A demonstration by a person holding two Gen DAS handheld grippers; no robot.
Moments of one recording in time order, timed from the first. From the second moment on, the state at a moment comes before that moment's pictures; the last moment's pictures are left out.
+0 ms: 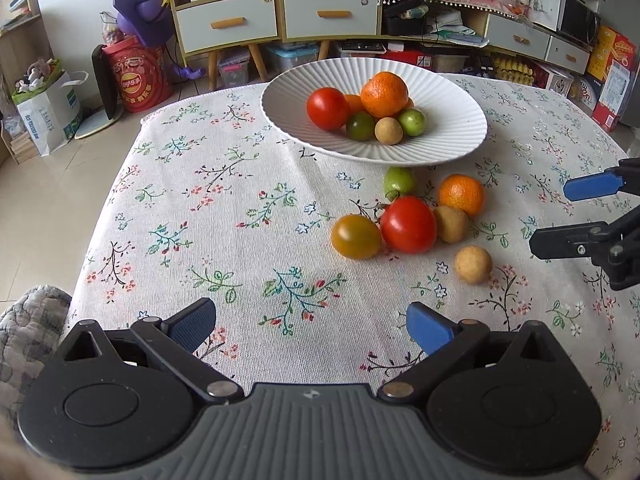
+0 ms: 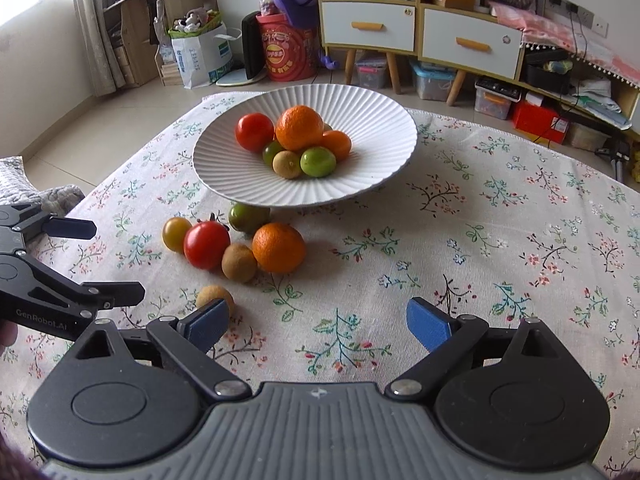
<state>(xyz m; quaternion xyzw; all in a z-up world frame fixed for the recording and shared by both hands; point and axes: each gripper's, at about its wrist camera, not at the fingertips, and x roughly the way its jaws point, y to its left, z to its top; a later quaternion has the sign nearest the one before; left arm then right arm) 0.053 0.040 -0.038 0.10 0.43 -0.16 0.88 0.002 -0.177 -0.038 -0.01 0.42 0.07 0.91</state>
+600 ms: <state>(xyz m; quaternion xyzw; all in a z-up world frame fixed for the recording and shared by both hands) 0.049 0.037 -0.054 0.09 0.39 -0.17 0.90 0.005 -0.177 -0.059 -0.04 0.41 0.06 0.91</state>
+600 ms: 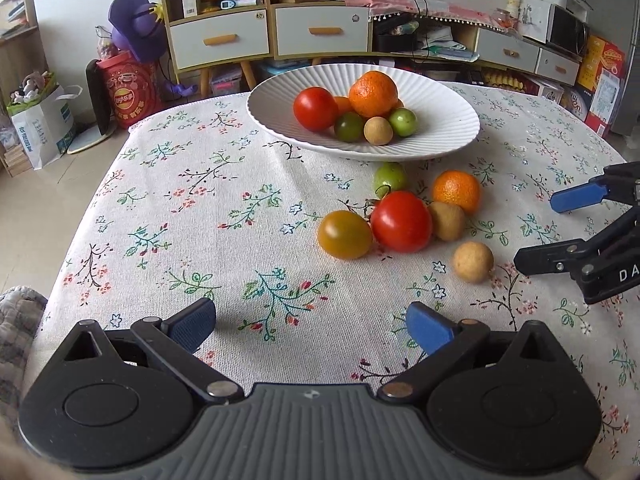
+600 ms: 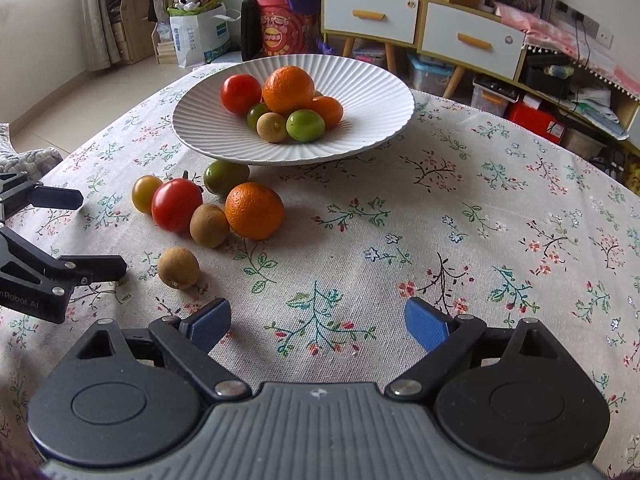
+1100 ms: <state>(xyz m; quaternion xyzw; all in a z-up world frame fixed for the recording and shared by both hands) 0.061 0.028 -0.045 0.07 0.39 -0.19 0.90 0.027 -0.166 -0.044 0.00 0.41 0.08 0.91</state>
